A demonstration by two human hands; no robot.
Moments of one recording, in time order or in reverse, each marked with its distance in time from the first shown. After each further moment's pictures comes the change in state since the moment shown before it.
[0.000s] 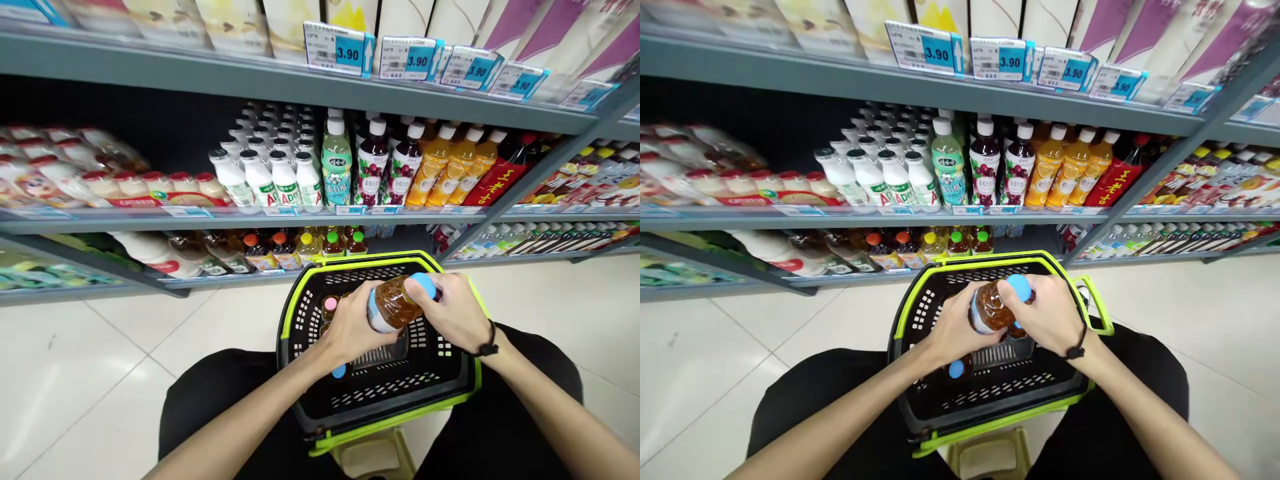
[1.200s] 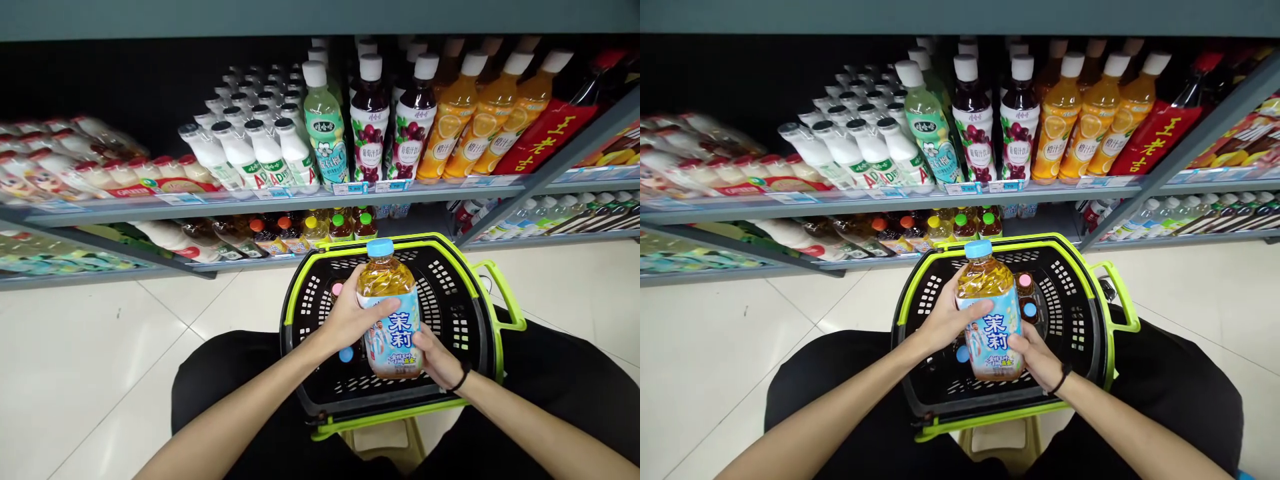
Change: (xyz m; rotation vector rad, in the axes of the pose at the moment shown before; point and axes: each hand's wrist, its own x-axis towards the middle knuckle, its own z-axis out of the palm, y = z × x) left_hand 0.015 -0.009 0.011 -0.740 -0.012 -0.288; right_hand -0.084 0.093 0.118 1.468 -0.433 0.554
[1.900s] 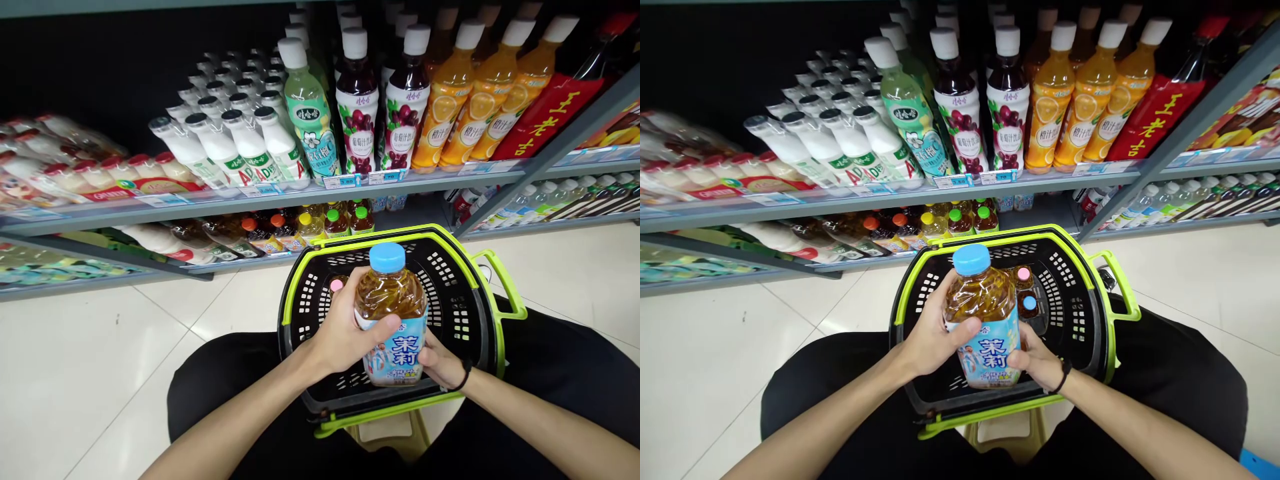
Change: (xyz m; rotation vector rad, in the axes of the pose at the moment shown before) left_hand -0.018 0.006 -0.001 0.170 -0.146 0.177; right_hand -0.007 0.003 0.000 -0.068 -0.102 -0.033
